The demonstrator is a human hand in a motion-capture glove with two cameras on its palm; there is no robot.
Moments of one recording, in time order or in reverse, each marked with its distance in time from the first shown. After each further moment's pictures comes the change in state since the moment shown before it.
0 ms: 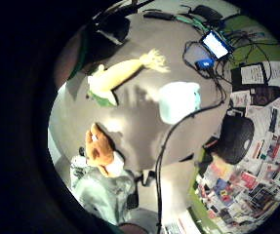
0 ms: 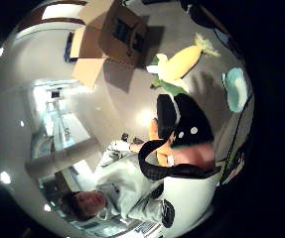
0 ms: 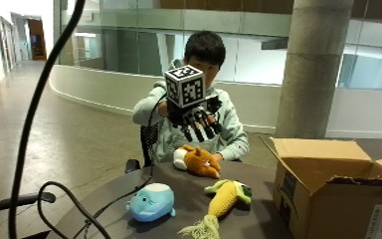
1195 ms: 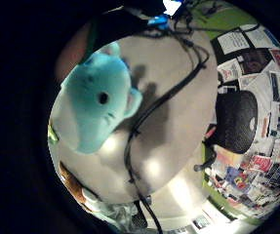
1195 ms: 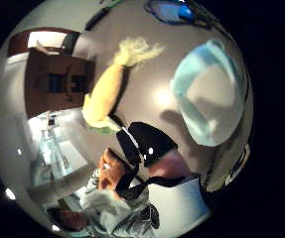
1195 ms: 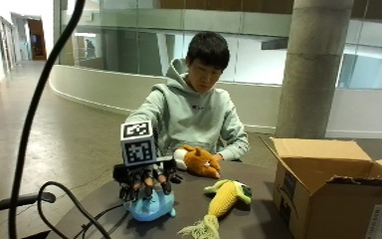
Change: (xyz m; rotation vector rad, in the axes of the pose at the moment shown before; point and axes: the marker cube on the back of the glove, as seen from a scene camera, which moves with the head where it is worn) arm 0.178 -0.021 0.104 -0.003 0.061 0.363
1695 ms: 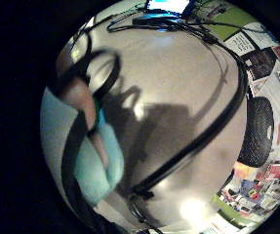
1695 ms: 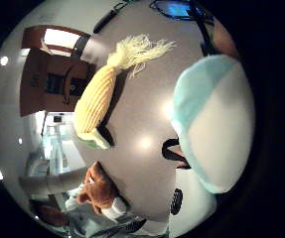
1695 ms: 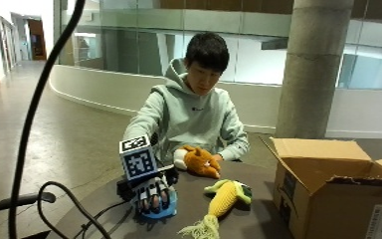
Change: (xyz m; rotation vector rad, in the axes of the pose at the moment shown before) arm -0.004 -0.023 0.039 0.187 -0.106 -0.077
